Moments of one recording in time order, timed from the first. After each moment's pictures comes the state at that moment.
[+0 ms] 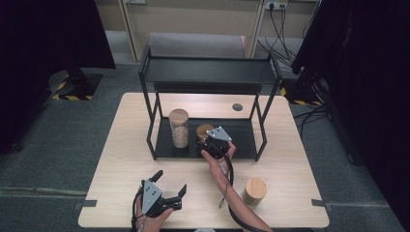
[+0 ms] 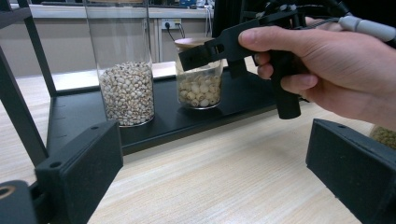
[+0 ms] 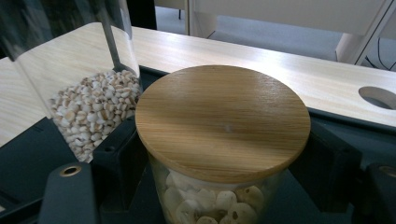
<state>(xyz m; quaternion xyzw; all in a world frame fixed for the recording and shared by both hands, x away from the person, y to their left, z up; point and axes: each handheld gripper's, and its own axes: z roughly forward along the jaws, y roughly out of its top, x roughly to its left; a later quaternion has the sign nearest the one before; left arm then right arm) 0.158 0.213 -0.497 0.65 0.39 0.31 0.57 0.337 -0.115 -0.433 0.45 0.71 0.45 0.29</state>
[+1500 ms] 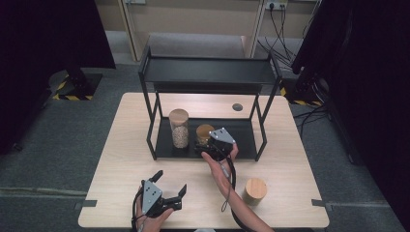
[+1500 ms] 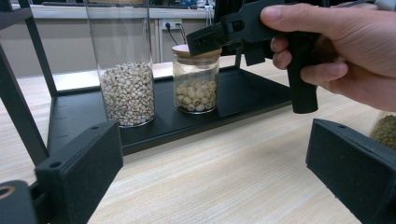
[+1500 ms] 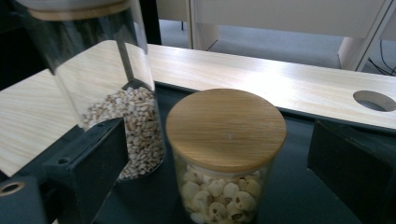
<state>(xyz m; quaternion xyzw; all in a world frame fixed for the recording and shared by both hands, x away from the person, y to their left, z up) 0.157 0.213 -0.497 0.65 0.40 0.31 0.57 0.317 -0.123 -0.422 0.46 0.69 0.48 0.29</state>
